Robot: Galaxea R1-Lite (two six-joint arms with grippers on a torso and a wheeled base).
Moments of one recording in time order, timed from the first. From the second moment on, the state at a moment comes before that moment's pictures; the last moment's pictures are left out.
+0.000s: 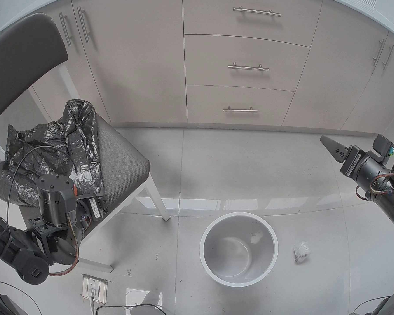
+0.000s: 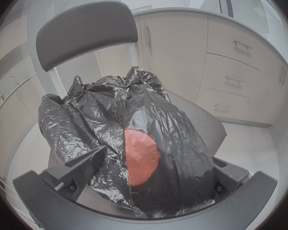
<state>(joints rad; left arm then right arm) -0.45 1.70 -0.36 -0.97 0.68 -0.28 0.34 1.44 -0.46 -0.97 -0.17 0.40</state>
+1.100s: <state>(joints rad) -0.41 1.74 -0.36 -1.00 0.69 -0.27 0.34 1.43 -0.45 -0.97 -0.16 0.40</state>
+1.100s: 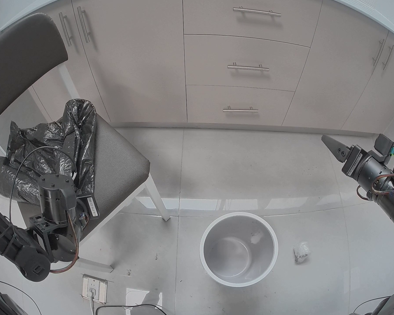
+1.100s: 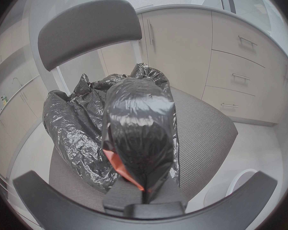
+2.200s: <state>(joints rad) -0.41 1.44 -0.43 -0.98 -0.27 -0.10 0.39 1.38 -0.36 -0.99 -0.14 0.21</state>
